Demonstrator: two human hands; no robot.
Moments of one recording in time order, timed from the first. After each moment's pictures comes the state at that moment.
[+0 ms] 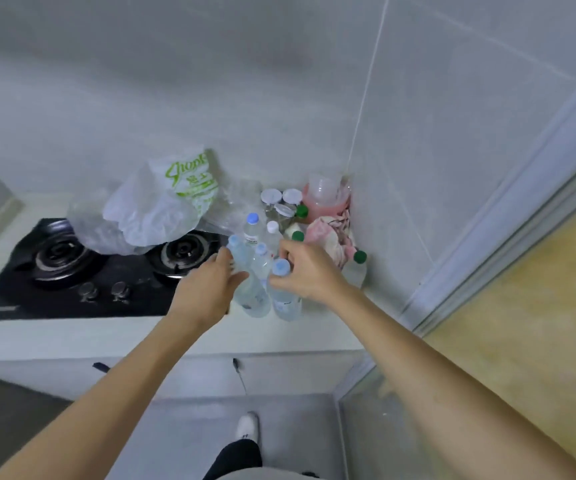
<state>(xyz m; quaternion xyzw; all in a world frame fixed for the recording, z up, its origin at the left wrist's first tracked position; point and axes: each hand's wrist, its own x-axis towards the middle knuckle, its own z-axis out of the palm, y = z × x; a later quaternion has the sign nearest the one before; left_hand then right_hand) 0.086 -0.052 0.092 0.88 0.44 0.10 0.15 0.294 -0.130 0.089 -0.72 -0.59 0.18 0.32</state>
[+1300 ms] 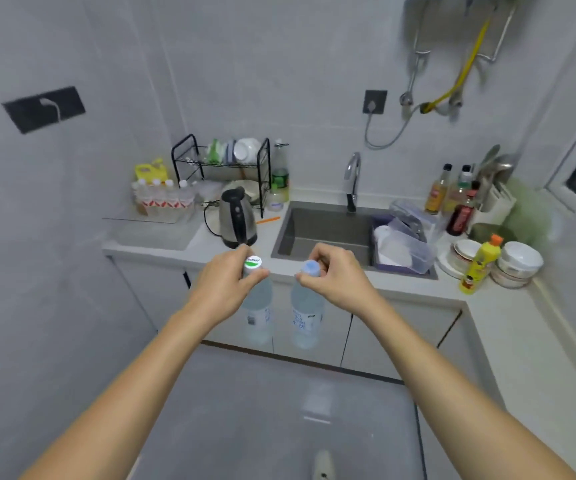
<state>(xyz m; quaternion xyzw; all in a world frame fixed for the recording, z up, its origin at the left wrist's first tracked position) -1.046 -0.345 0.166 0.23 0.93 0.29 -0.04 -1.004 -0.113 0.136 -0.01 -0.90 0.42 0.14</state>
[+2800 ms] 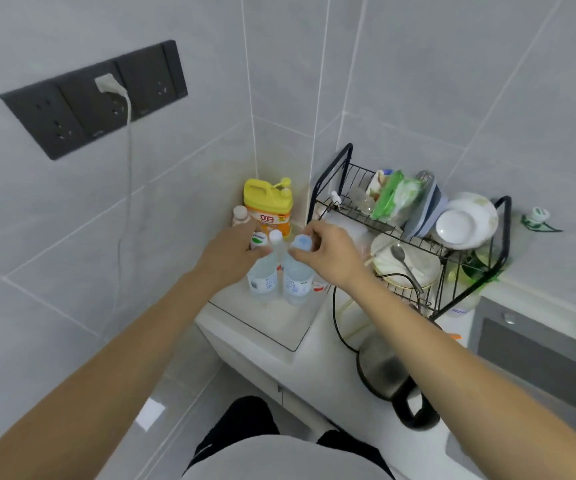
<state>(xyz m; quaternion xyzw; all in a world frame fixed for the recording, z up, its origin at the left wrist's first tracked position) -1.776 -0.602 0.084 0.04 0.95 0.29 0.03 -1.795 -0.379 0.064 0.13 -0.91 0.40 0.04</state>
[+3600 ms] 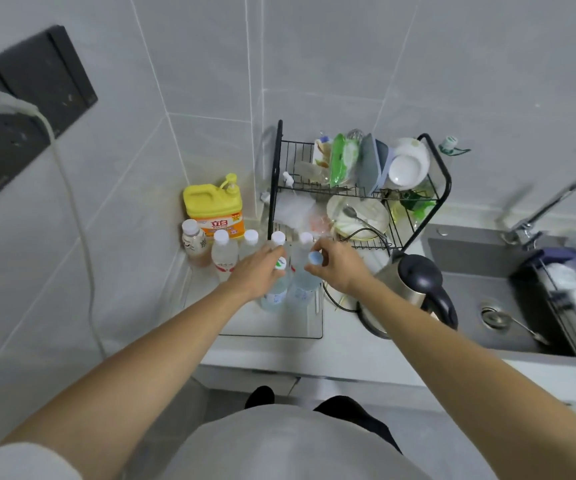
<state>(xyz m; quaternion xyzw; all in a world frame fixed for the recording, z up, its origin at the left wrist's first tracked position) -1.846 -0.593 -0.017 0.35 0.91 0.17 0.15 -1.762 -0.391 -0.014 -0.11 -0.96 0.27 0.01</state>
